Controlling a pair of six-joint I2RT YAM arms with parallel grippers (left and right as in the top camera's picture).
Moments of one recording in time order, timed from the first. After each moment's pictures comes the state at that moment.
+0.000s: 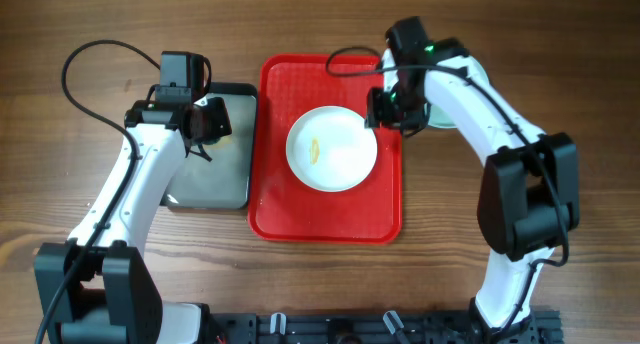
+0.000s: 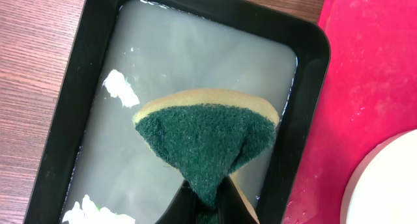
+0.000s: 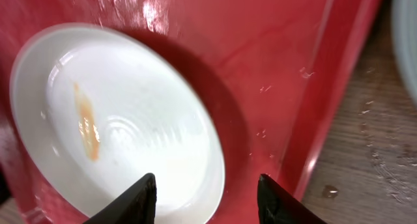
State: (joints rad) left arm -0.08 1.59 1.13 -0.68 -0.08 -0.29; right arm 0.32 2.04 1.57 -0.98 -0.25 0.27
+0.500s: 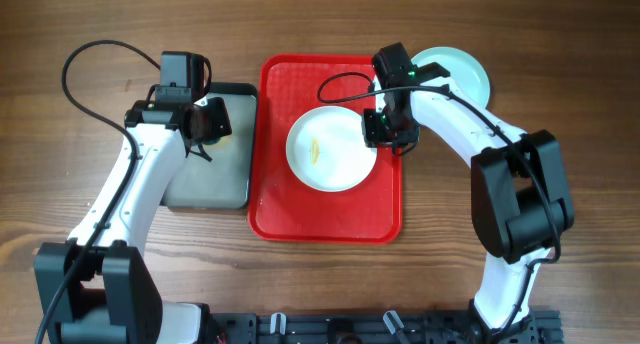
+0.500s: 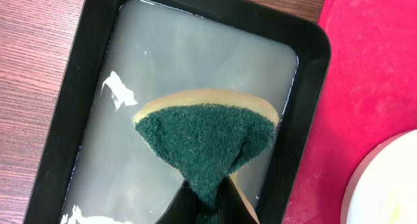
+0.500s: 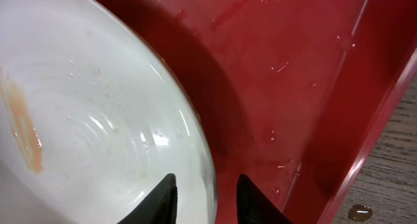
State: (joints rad) left arm -0.08 1.59 1.13 -0.68 -0.08 -0.29; right arm 0.36 2.04 1.43 -0.87 -0.20 0.29
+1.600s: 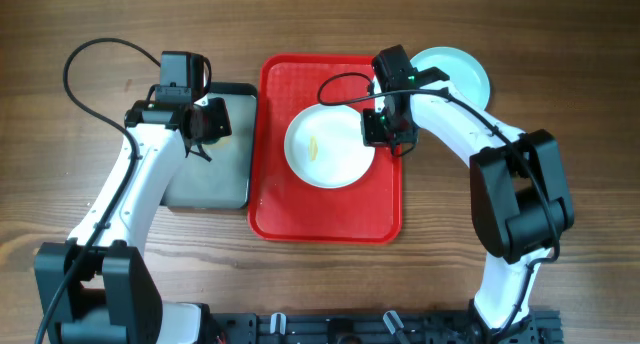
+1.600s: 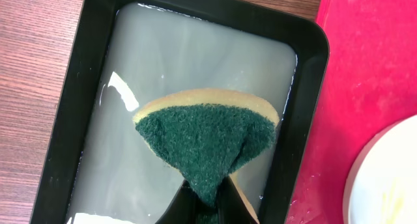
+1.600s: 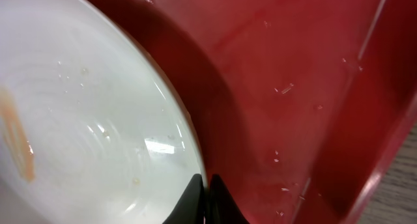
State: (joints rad) left arm -0.08 1.59 1.13 -0.67 -0.08 -0.25; right arm 0.36 2.04 1.40 -0.79 -0.20 0.29
